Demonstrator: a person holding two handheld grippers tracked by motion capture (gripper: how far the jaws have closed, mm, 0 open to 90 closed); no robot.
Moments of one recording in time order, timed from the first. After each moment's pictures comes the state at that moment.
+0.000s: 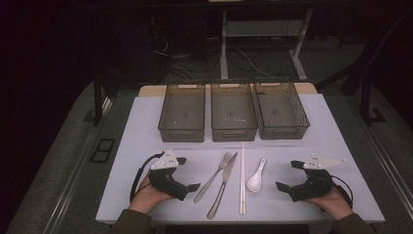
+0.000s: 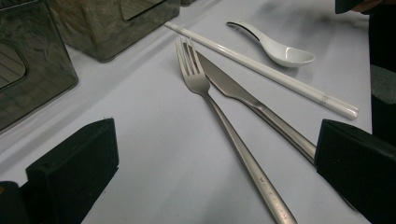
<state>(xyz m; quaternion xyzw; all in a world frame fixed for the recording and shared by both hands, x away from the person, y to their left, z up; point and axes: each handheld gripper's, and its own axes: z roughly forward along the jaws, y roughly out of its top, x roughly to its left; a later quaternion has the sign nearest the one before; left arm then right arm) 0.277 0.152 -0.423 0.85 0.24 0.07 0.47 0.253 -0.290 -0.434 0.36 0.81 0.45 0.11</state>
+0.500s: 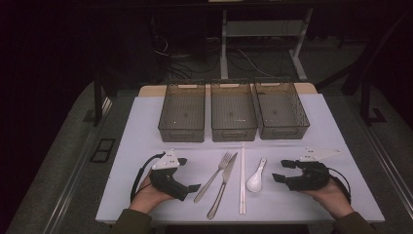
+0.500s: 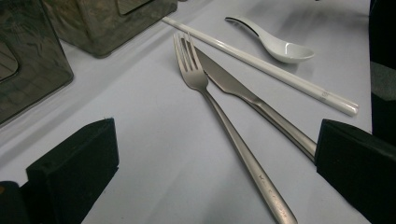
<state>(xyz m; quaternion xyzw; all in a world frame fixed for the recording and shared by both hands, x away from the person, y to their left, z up) 0.277 0.151 -0.425 0.85 0.24 0.07 0.47 0.267 -0.281 -0.418 0.35 0.83 0.44 0.08</state>
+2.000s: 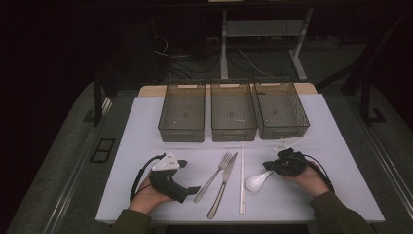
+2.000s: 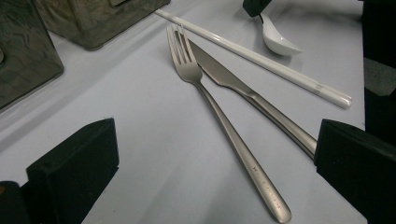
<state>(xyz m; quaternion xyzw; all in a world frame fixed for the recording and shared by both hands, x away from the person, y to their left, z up) 0.275 0.151 -0.428 0.85 0.24 0.05 0.47 0.315 -0.245 -0.437 0.33 0.88 0.34 0.06</state>
